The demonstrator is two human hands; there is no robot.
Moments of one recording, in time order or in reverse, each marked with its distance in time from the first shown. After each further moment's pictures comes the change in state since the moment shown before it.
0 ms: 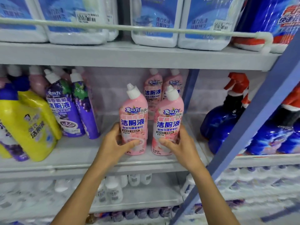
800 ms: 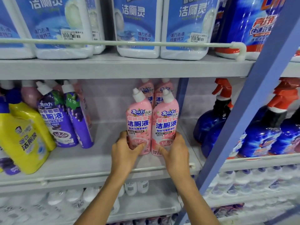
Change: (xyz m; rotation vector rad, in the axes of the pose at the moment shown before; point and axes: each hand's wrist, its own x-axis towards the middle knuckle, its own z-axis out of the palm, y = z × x) left_hand 0.008 0.011 0.064 0.346 0.275 -0.040; right_hand -0.005 0.005 0.019 -0.301 0.308 0.095
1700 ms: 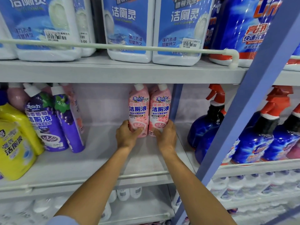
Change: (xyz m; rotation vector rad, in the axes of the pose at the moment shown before) left_hand 0.085 -0.003 0.063 -0.045 0.012 -0.099; right_hand 0.104 0.024 0.045 -0.050 0.068 0.126
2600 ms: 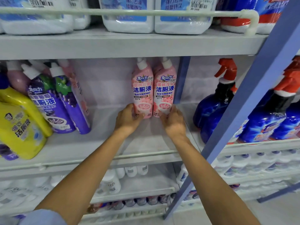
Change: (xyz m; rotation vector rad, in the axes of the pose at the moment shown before) left_hand -0.011 0.005 -0.034 0.256 -0.233 0.093; right_hand -0.010 0.007 -0.019 -0.255 -0.184 -0.015
